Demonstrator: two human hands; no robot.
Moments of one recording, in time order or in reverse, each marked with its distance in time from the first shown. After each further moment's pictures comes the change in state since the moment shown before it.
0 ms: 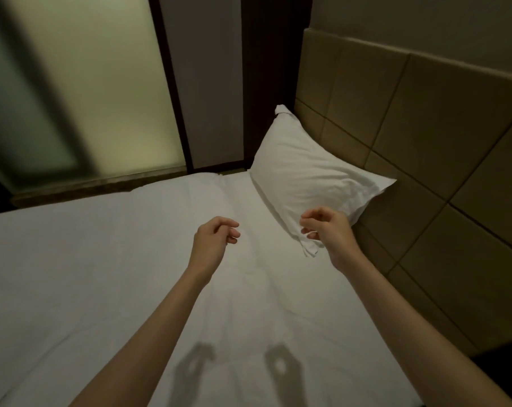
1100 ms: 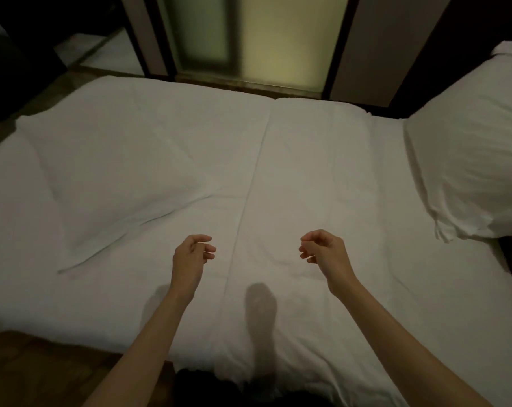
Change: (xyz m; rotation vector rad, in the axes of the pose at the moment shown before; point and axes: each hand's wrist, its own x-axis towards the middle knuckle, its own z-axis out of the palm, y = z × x) left_hand -0.230 -0.187 -0.233 -0.110 0.657 -0.446; right_hand -0.168 0.123 0.221 -0.187 -0.522 0.292
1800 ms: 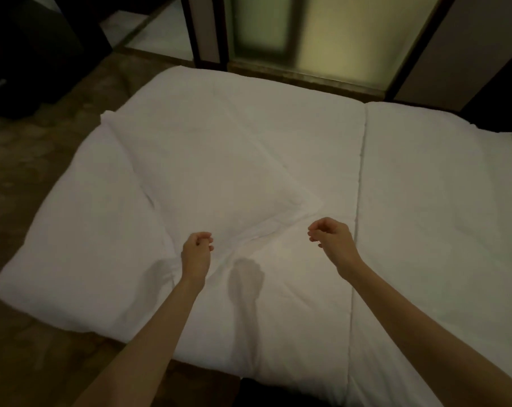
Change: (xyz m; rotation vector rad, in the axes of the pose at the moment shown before) left_hand 0.239 -0.031 -0.298 -0.019 0.161 -0.169; right_hand 0.075 -0.070 0.370 -0.242 -0.053 -0.006
